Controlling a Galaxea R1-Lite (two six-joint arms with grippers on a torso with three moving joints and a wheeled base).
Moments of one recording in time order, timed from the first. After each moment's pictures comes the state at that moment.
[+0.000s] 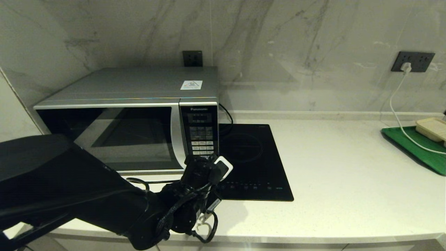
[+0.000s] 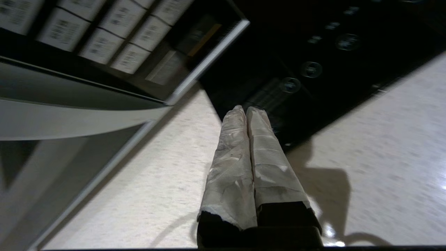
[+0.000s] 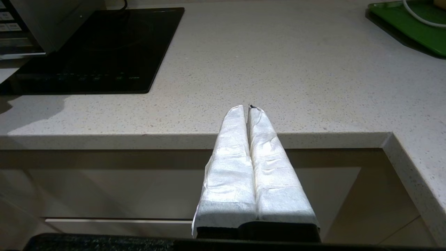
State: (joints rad) left arm -0.76 2.03 -0.87 -0.57 0.52 0.35; right arm 0.01 0.00 -0.02 0.04 -0.03 0.09
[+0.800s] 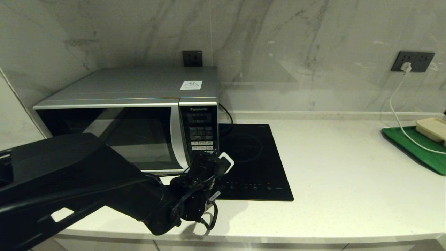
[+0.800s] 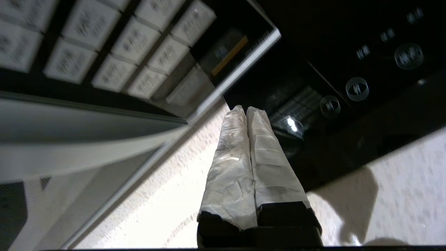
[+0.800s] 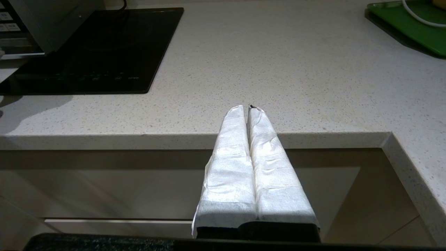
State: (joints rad) left arm -0.73 2.12 -0.98 -0.57 0.58 0.43; right arm 0.01 0.00 -0.02 0.04 -0.03 0.09
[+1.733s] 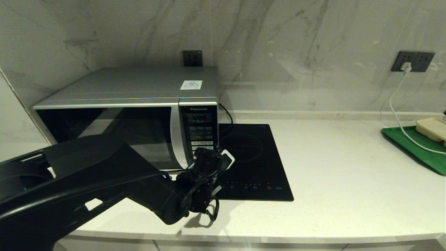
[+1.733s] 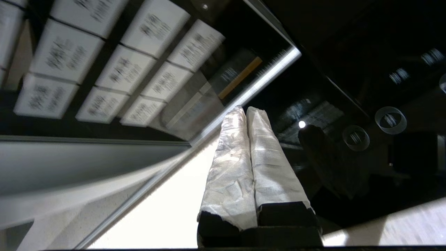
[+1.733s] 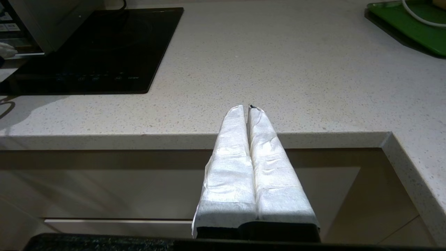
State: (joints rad) left arm -0.70 2.20 -1.07 -0.57 0.59 0.46; right arm 0.01 0.00 -0.02 0.04 -0.03 0.08
